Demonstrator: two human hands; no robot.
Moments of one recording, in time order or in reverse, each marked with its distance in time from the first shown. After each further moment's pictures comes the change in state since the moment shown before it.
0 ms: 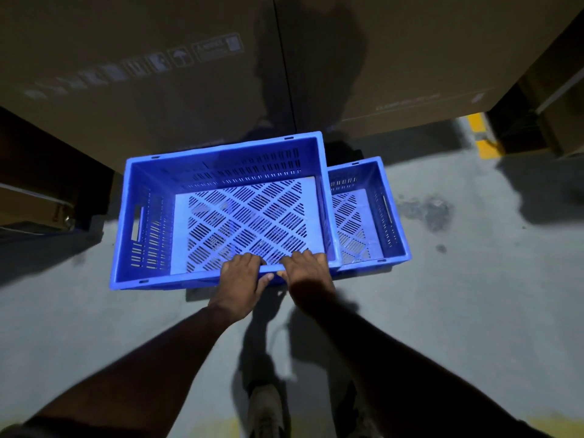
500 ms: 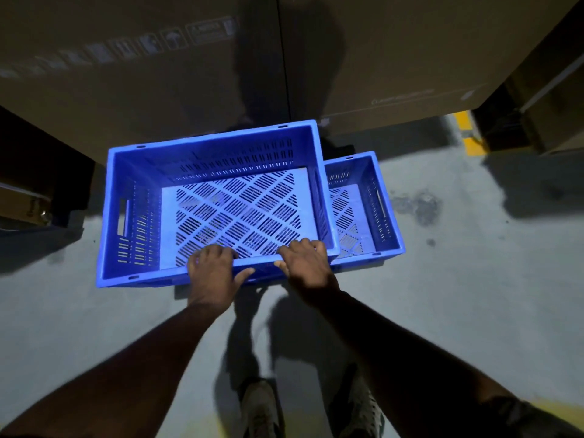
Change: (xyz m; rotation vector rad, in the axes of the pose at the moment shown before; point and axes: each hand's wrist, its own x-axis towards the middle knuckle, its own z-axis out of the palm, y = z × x) left_hand -0.003 -0.033 -0.005 0.096 0.051 -0.163; right_hand 0.016 0.003 -0.007 -0.007 -0.252 0.005
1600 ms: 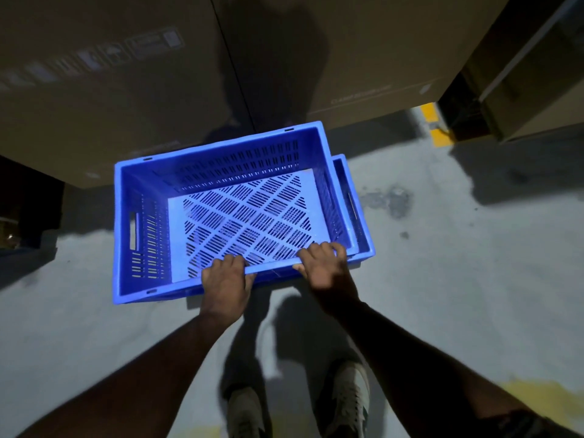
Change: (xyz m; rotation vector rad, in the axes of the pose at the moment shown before) left_hand -0.006 0.095 -0.004 -0.003 -0.085 0.044; right_hand -0.060 0.082 -0.026 -0.132 0.169 0.107
